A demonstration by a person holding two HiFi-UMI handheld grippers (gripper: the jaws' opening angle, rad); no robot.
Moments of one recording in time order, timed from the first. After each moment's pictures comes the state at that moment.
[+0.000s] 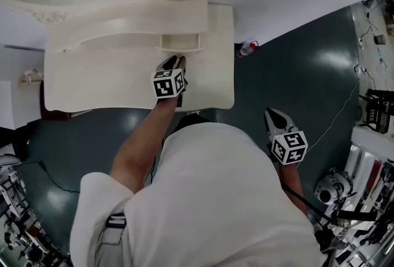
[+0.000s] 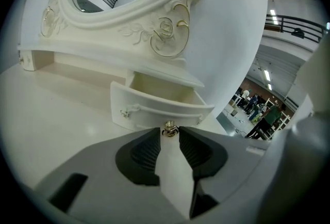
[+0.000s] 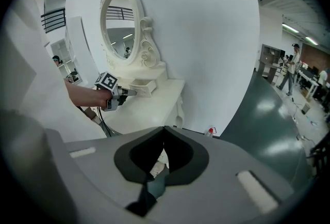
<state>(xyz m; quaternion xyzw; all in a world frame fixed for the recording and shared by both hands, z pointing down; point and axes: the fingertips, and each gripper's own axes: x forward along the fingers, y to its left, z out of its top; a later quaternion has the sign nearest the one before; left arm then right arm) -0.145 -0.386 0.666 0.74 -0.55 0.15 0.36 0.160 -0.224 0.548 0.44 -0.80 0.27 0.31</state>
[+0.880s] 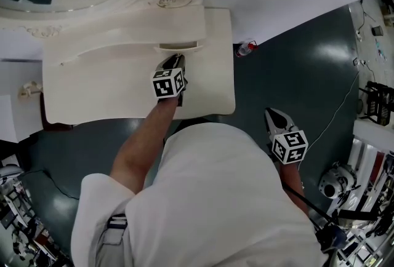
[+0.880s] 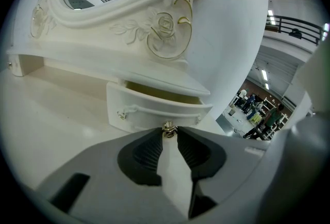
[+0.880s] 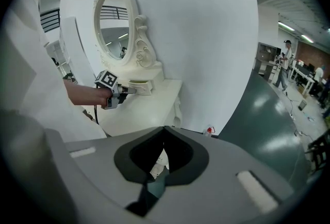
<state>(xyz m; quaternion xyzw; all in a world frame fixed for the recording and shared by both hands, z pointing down) -0.144 -0.423 0.664 0.75 -0.54 0.15 0.36 0.153 -0.244 0.551 0.46 -0.79 0.28 0.31</state>
